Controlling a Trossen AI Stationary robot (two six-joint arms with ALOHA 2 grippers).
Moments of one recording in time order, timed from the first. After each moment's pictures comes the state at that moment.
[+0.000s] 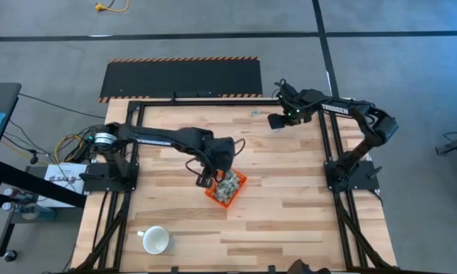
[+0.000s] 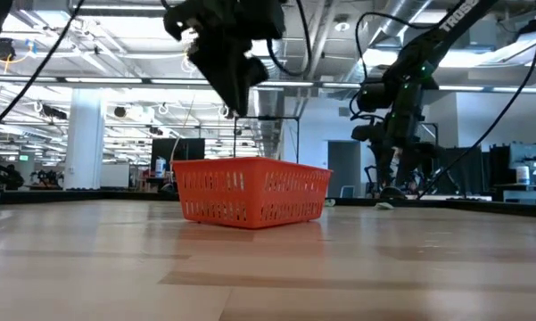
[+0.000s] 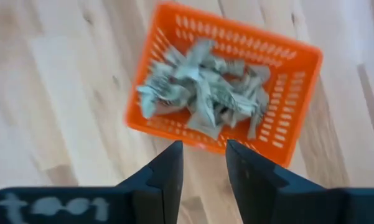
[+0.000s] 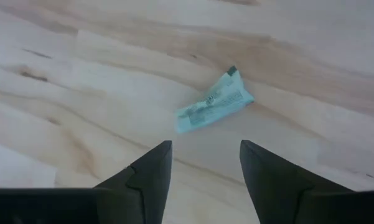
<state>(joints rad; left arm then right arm) 0.02 1.82 1.55 -0.99 0.12 0.31 -0.79 1.60 0.99 -0.71 -0.10 0.46</state>
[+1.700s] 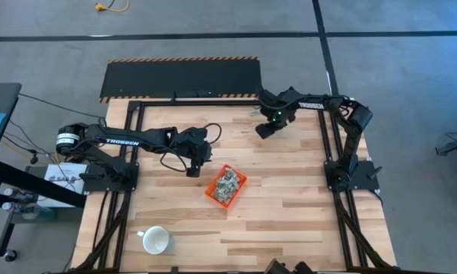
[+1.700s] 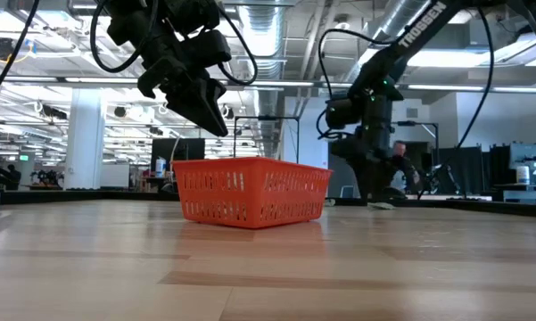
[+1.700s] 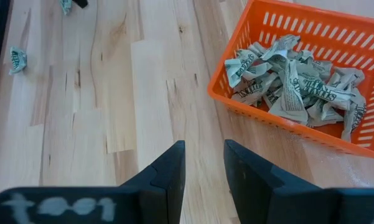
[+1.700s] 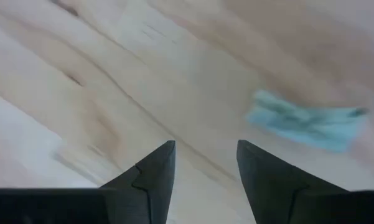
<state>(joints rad) 0.15 1.42 0.88 -0.29 0.04 0.35 -0.67 1.86 1.20 -0.81 -0.14 0.26</state>
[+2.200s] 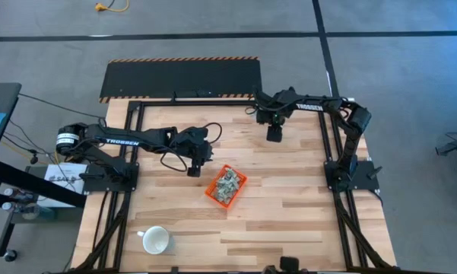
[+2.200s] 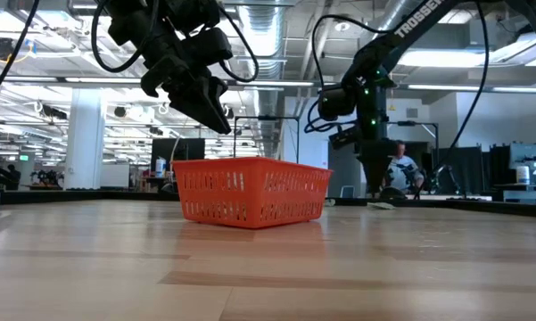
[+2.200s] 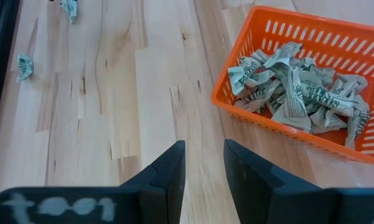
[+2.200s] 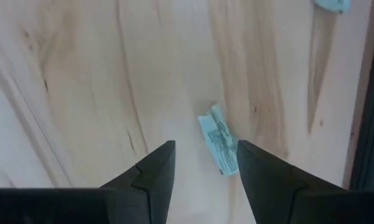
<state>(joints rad) 0.15 1.42 0.88 -0.27 0.04 0.35 -0.60 1.86 1.27 -0.91 0.13 -0.48</state>
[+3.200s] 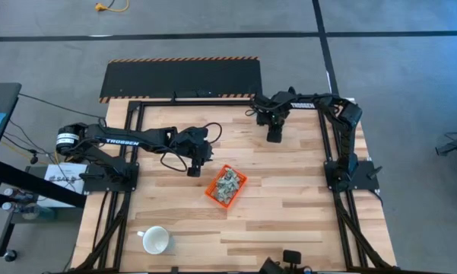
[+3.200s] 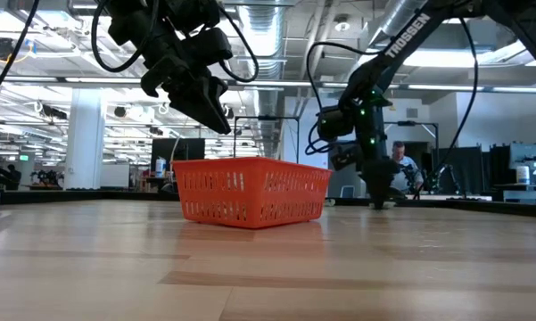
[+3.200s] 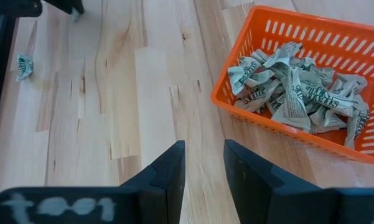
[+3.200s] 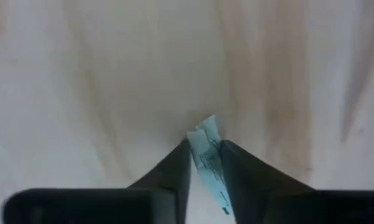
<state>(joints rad) 0.15 1.42 0.88 -0.27 0.04 0.35 -0.65 1.97 1.27 -0.88 0.15 -0.51</state>
